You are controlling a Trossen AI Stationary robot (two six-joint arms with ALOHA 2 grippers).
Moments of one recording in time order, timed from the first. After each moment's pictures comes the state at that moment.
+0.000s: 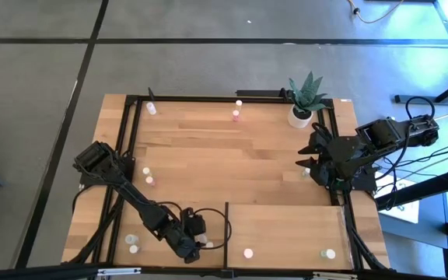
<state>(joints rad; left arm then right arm) -0.71 1.85 1.10 -0.21 -0.33 -0.97 0.36 0.93 1.22 -1.14 0.32 0.65</state>
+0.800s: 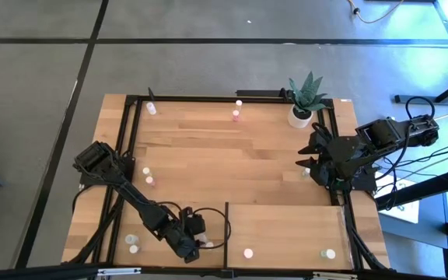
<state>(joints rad) -0.71 1.85 1.10 -0.23 -0.33 -0.99 0.36 0.93 1.22 -1.14 0.32 0.65</state>
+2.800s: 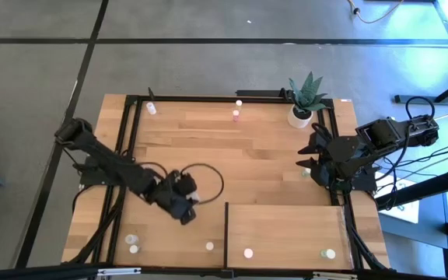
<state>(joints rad) -0.52 1.45 1.10 -0.69 -0.40 -0.95 0.36 0.93 1.22 -1.14 0.31 0.60</state>
